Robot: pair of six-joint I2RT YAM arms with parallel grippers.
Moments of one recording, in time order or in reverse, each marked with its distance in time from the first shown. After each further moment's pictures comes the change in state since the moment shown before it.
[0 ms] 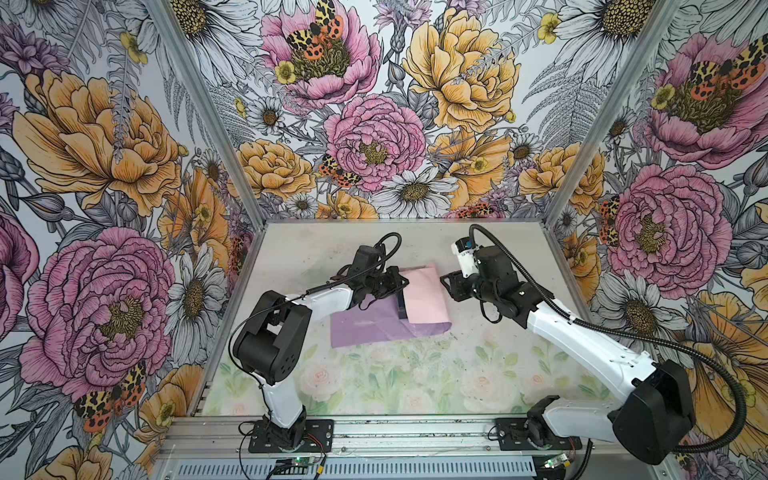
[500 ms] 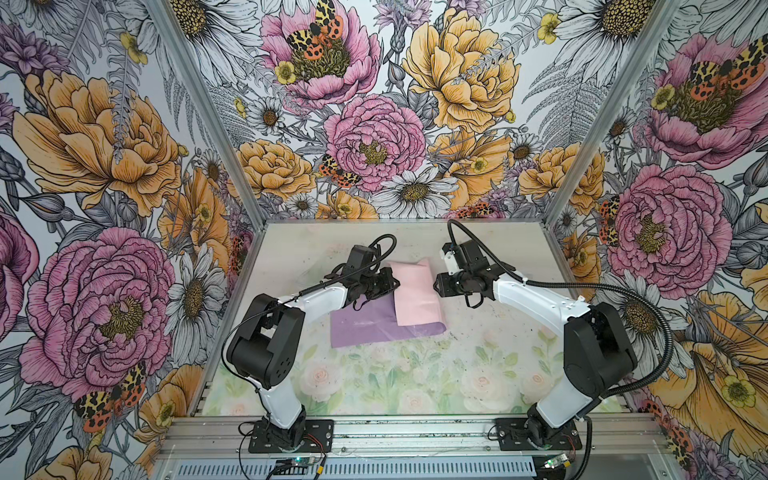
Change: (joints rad) left arm 0.034 -0.034 0.000 -0.117 -0.054 0.071; right arm -0.025 0.350 0.148 -0.095 -0.056 0.055
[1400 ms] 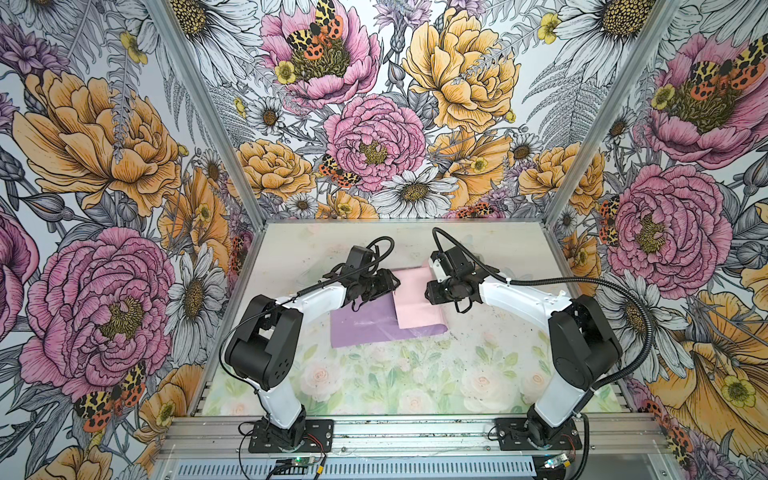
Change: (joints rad) left arm -0.001 -0.002 0.004 -0.065 -0.074 0.009; right arm 0.082 0.062 0.005 0.004 0.052 0.038
